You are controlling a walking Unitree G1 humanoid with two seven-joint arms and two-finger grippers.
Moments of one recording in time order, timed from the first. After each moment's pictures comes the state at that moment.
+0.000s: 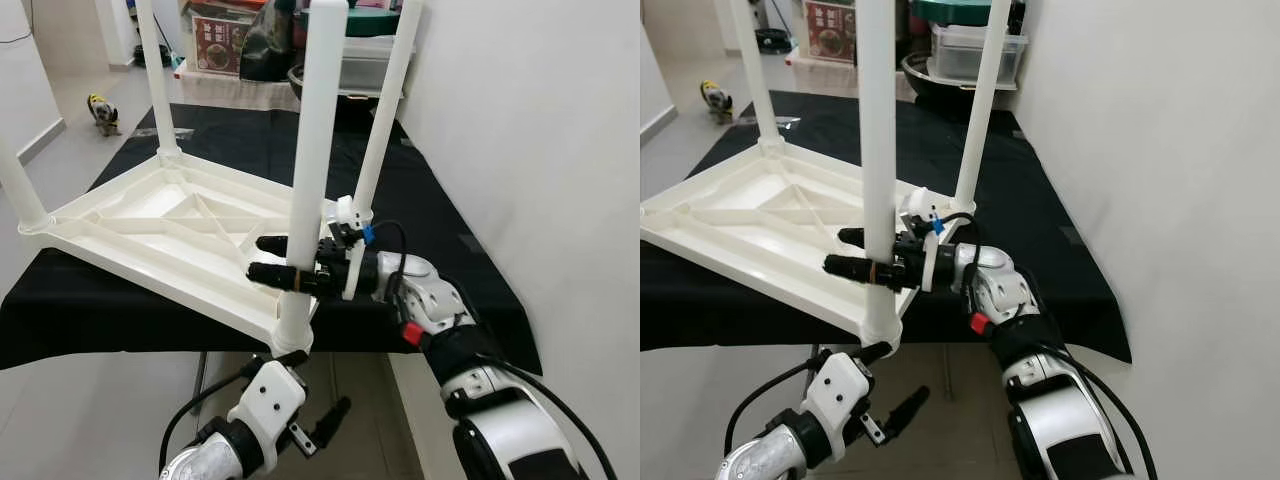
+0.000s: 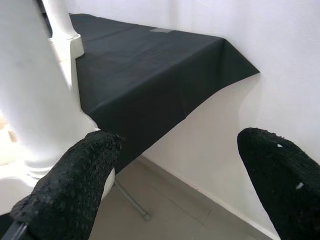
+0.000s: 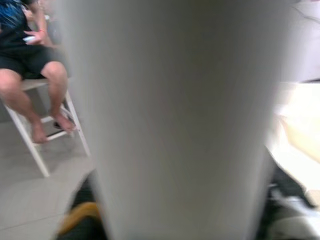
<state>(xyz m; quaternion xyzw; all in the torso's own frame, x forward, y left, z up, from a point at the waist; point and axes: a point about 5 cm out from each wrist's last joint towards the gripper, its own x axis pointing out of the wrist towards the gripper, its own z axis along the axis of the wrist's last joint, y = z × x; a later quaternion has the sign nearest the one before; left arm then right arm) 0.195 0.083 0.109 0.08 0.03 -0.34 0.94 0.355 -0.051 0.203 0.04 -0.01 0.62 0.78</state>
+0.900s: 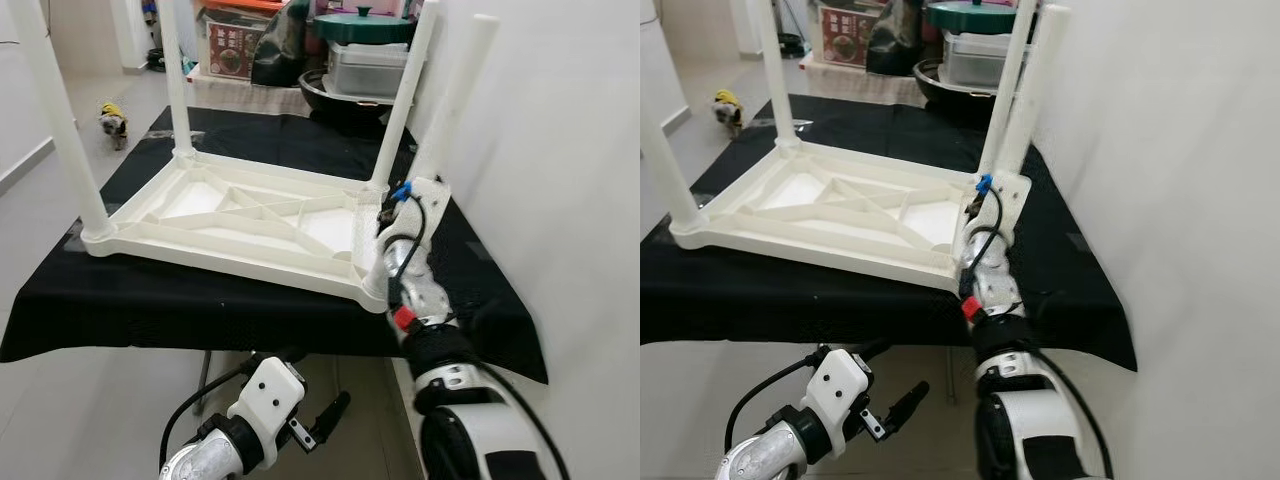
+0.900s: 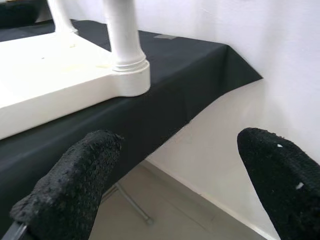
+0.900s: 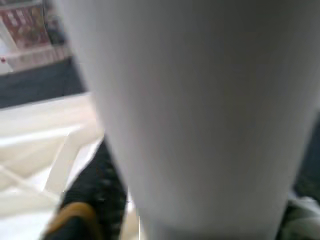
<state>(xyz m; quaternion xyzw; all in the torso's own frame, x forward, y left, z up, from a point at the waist) 0.199 0.083 0.112 0.08 0.02 -0.34 0.94 0.389 -0.110 0.175 0.13 0.04 -0.13 0.98</state>
